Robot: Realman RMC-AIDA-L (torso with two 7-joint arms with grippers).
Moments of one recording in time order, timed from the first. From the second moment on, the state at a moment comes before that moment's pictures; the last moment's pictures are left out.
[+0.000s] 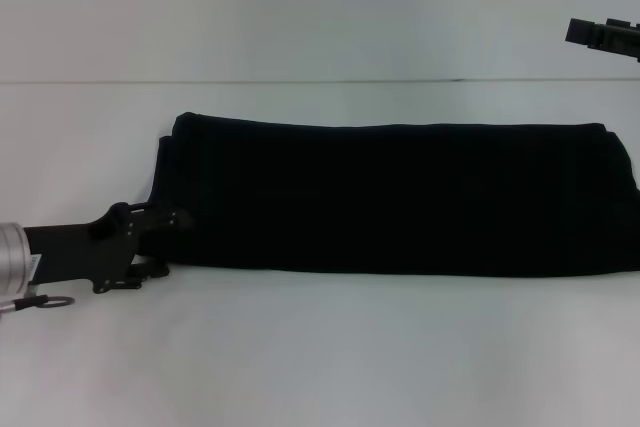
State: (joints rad) left arm -0.64 -1.99 0.26 0.45 2.47 1.31 -2.65; right arm 0.67 1.96 -0.43 -0.75 -2.04 -1.37 1.87
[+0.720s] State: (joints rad) left arm -0.67 -1.99 0.30 0.44 2.47 1.22 -2.64; right arm 0.67 1.96 -0.43 -0.75 -2.04 -1.38 1.87
